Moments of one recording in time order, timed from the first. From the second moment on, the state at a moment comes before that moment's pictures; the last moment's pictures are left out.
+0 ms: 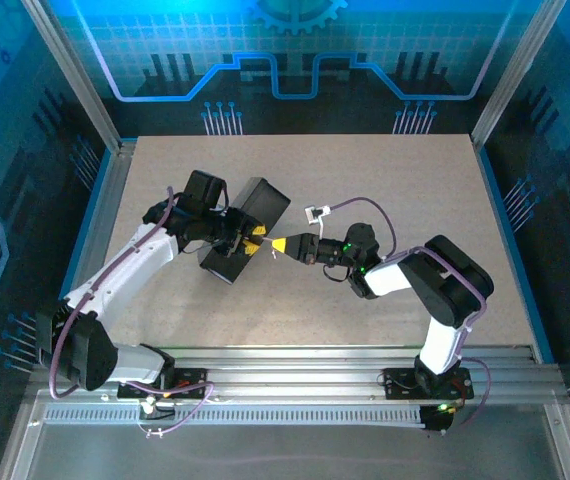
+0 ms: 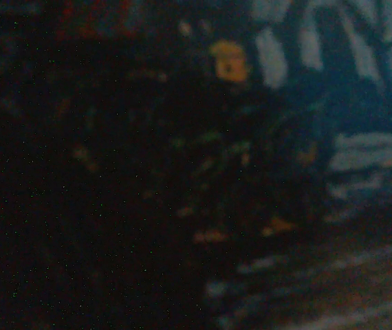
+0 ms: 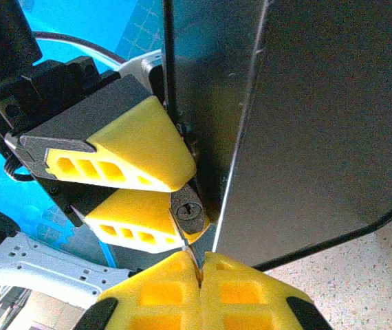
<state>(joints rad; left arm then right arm) -0.37 1.36 1.16 -0.73 0.52 -1.48 0.59 1.80 0.63 1.27 -0.79 1.10</state>
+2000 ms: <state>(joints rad) -0.35 1.34 1.15 -0.73 0.50 -1.48 0.60 1.84 0.68 1.24 -0.79 1.10</state>
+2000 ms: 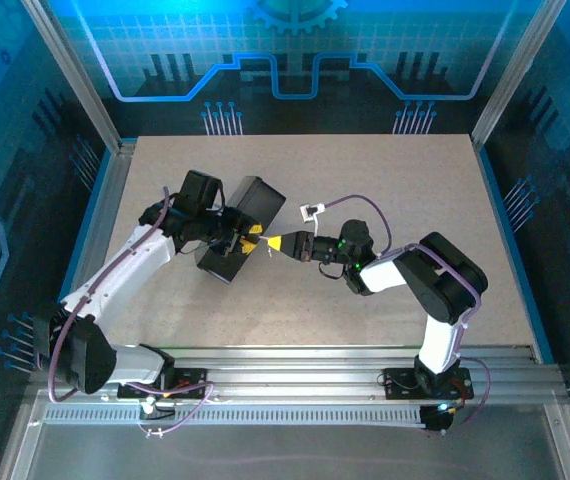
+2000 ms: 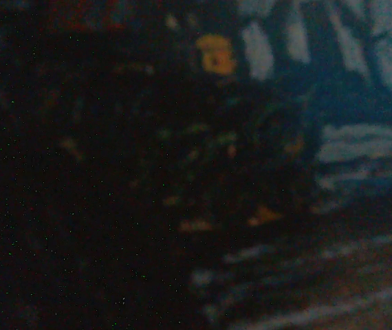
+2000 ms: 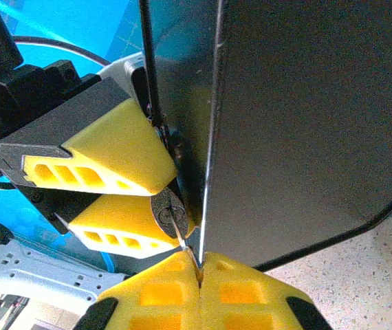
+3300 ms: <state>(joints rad) -0.31 1.38 1.19 -0.84 0.53 -1.31 0.63 1.85 0.76 1.08 -0.88 1.18</state>
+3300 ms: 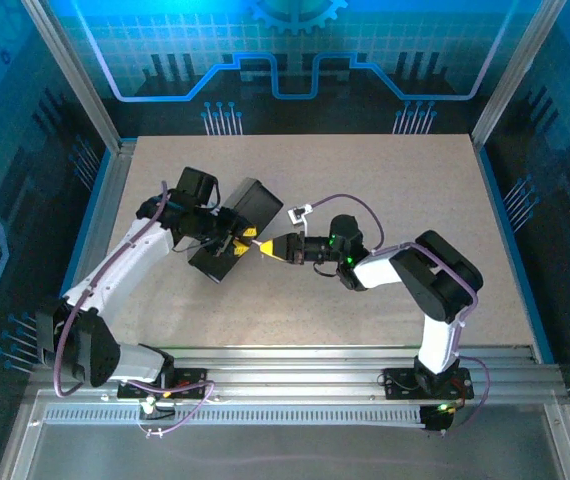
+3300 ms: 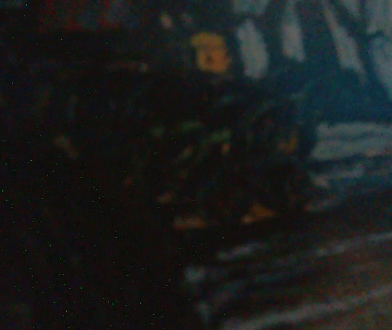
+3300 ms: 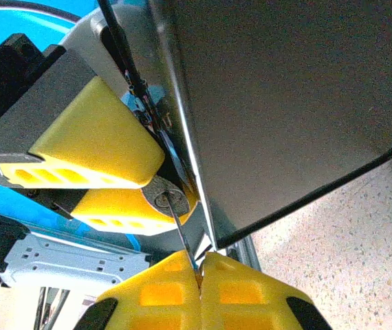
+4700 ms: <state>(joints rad) -0.25 1.39 1.19 -0.82 0.70 -1.23 0.56 1.80 0.72 1.00 -1.00 1.06</state>
